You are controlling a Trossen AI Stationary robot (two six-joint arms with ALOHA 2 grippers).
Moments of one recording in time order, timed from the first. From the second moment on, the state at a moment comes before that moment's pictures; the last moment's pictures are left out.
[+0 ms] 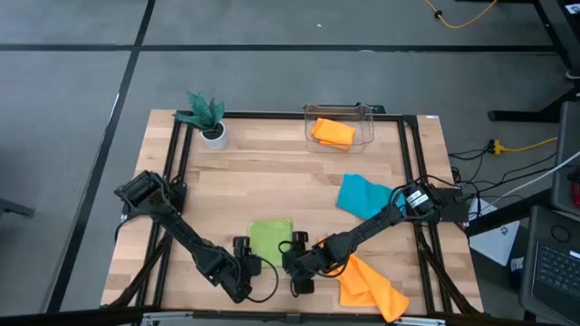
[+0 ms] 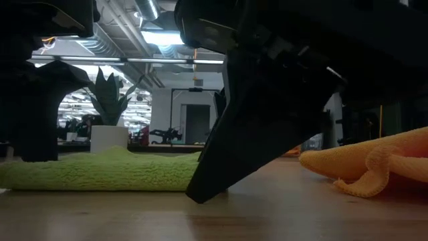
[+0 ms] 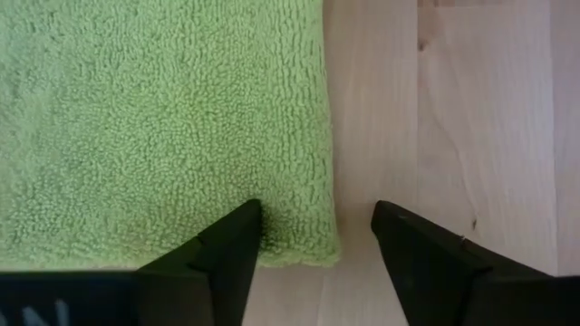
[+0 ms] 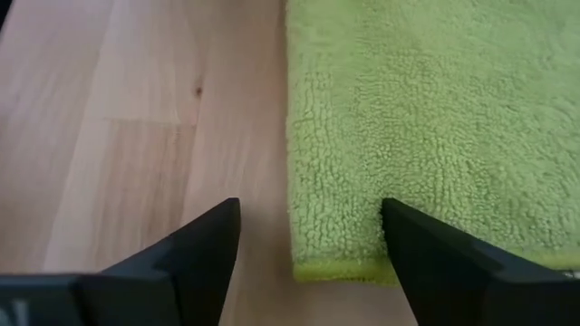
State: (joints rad) left arm -0.74 1.94 1.13 -0.51 -0.37 -0.73; right arm 0.50 2.19 1.44 -0.25 0.24 0.37
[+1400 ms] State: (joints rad) left arm -0.77 1.83 1.12 -0.17 -0.03 -0.82; right arm 0.53 2.19 1.58 -0.27 -0.26 0.76
